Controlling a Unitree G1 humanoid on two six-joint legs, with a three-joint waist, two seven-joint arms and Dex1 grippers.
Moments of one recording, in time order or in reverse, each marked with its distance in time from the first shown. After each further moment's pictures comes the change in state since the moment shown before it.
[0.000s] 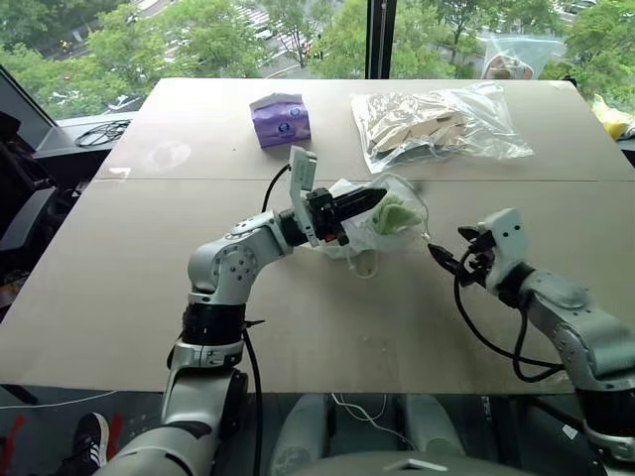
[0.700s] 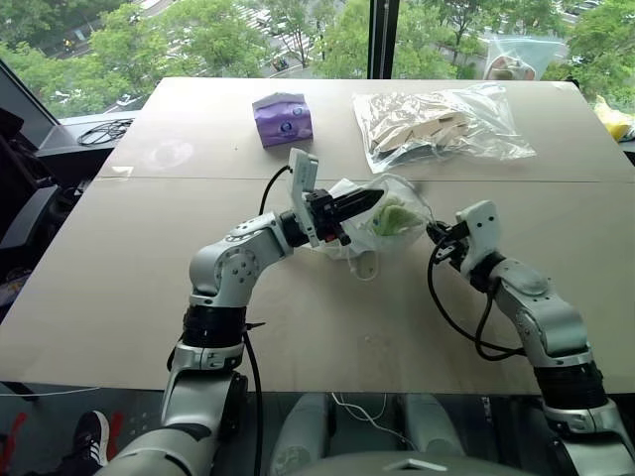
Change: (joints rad) left arm 0.014 0.002 -0.004 -0.007 0.031 -0.026 0.045; right arm -0.077 0.157 -0.024 0.150 -0.076 -0.120 -0.007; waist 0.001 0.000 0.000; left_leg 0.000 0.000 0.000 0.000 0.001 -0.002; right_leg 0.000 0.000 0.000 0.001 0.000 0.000
